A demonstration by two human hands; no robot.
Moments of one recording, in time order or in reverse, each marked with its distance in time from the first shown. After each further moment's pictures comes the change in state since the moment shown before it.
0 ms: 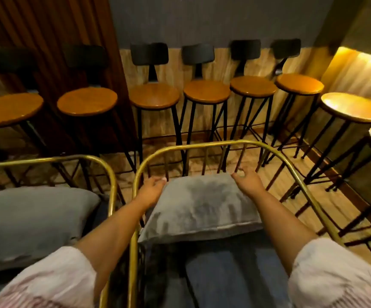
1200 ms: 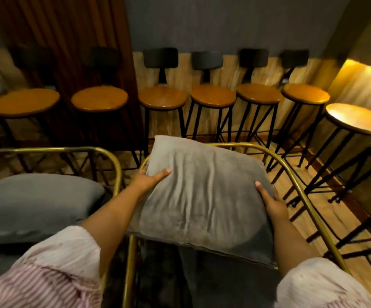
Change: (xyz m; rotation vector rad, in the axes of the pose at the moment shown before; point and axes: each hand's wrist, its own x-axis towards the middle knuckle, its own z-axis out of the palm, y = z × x) left_hand -0.028 0.003 -0.014 -0.385 0.055 -0.138; right_hand -0.056 0.074 -0.038 0.612 0.082 0.210
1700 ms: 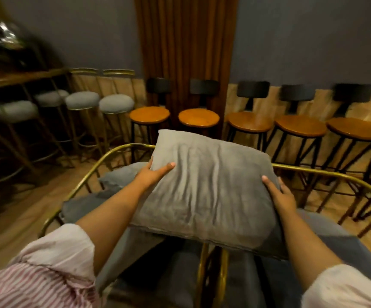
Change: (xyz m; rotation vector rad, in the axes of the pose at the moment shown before) left_hand -0.187 -0.071 -0.278 -0.065 0.344 0.122; right_hand -0.207 -0.030 0.184 0.006 -0.352 -0.271
